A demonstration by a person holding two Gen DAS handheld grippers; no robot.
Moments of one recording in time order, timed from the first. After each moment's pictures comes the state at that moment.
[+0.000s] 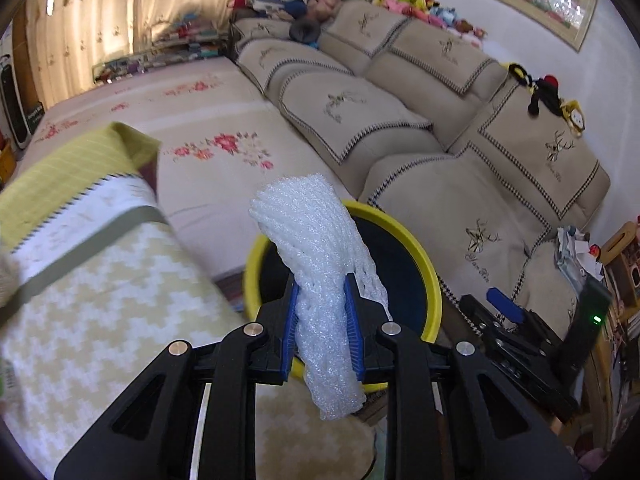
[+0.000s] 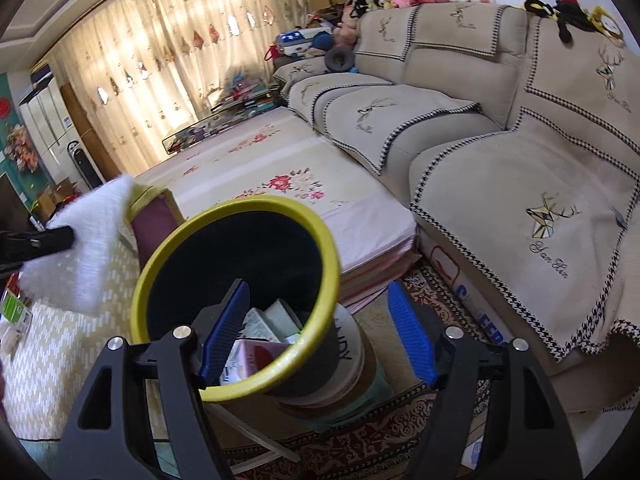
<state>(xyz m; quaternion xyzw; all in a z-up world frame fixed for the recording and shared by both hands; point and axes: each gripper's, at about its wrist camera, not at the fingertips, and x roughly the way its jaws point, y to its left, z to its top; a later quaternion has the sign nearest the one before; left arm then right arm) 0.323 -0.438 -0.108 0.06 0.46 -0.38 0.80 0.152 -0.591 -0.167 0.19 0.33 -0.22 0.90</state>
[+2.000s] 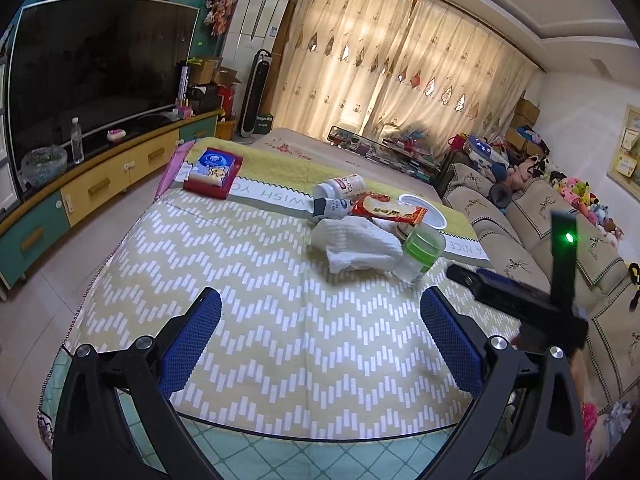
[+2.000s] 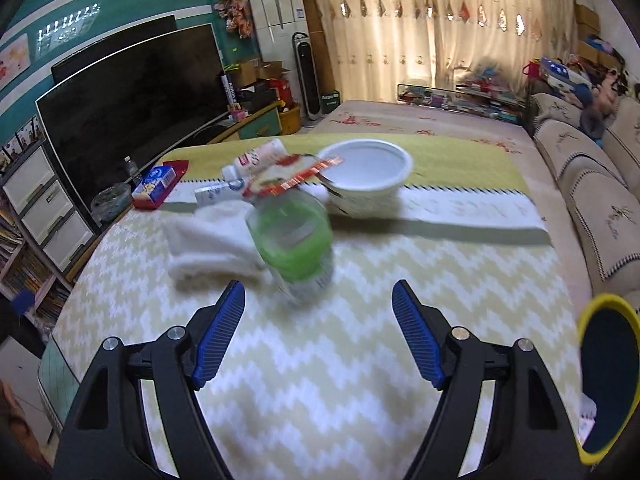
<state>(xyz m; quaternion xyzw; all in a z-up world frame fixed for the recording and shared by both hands) 0.180 0.039 -0.084 -0.15 0.31 -0.03 0.94 0.322 -0.198 -0.118 0.01 0.38 0.16 0.91</state>
